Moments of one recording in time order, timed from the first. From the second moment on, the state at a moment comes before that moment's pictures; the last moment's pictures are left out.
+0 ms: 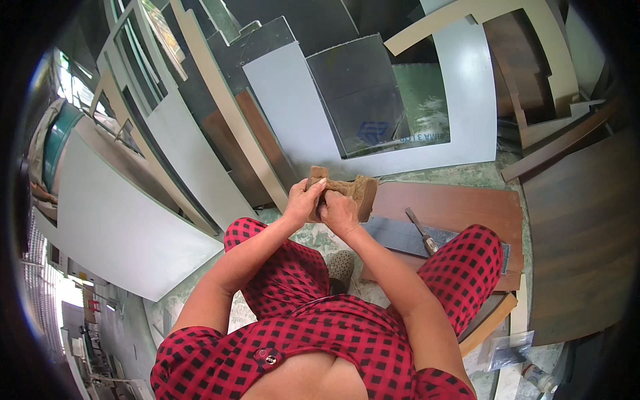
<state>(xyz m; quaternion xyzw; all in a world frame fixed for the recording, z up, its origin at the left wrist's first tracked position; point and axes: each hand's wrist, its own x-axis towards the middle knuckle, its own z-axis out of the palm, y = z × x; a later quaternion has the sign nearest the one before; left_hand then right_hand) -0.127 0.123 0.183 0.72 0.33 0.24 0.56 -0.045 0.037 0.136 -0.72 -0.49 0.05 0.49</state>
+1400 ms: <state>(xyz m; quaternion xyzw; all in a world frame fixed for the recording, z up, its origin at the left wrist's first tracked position) -0.102 0.111 0.184 0.80 0.40 0.28 0.35 -0.008 0.026 0.100 -0.54 -0.46 0.36 0.61</state>
